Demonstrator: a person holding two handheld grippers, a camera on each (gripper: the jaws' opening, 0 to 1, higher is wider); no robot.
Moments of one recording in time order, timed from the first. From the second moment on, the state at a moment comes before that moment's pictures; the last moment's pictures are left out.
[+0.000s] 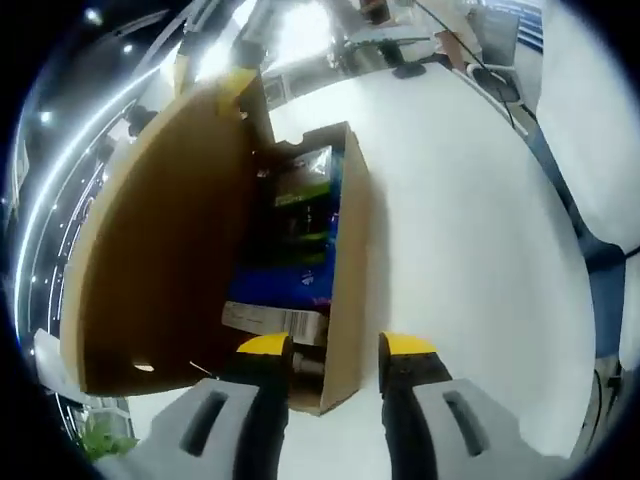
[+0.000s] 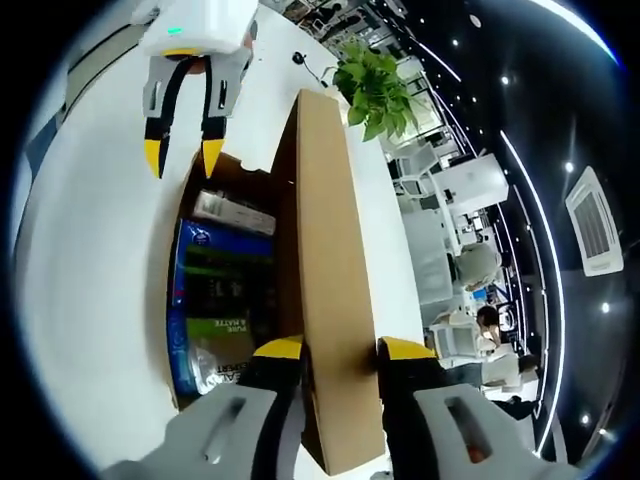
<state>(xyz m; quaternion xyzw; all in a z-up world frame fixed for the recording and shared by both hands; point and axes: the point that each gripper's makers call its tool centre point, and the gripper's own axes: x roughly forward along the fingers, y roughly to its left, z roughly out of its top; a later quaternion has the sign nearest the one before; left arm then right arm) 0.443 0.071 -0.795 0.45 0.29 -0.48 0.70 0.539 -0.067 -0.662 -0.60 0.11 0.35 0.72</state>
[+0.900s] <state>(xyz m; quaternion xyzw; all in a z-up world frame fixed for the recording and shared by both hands) 0.451 0.064 -0.846 0.45 0.35 -0.51 0.65 0.541 -0.066 -0.663 -0.59 0.11 0.35 0.72</state>
